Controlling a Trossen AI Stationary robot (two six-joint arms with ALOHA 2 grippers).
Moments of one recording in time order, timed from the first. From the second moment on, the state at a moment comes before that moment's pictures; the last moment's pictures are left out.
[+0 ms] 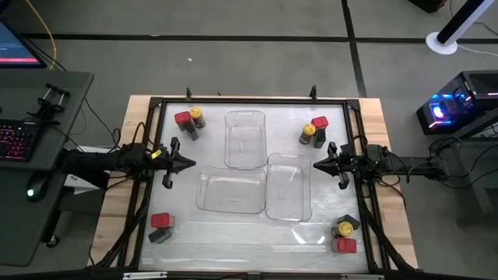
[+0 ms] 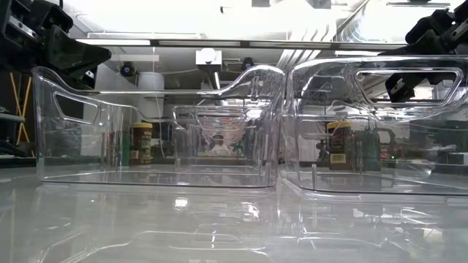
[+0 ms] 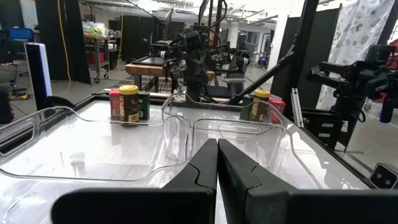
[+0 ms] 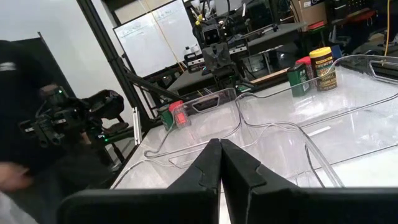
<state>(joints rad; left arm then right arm) -0.05 0.01 0.01 0.02 -0.04 -0.08 0.00 0.01 0.01 0.02 -0.08 0.36</state>
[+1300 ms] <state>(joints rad) 0.59 1.03 1.14 -0.73 -0.29 -0.51 0.00 0.01 0.01 0.02 -0.08 0.36</state>
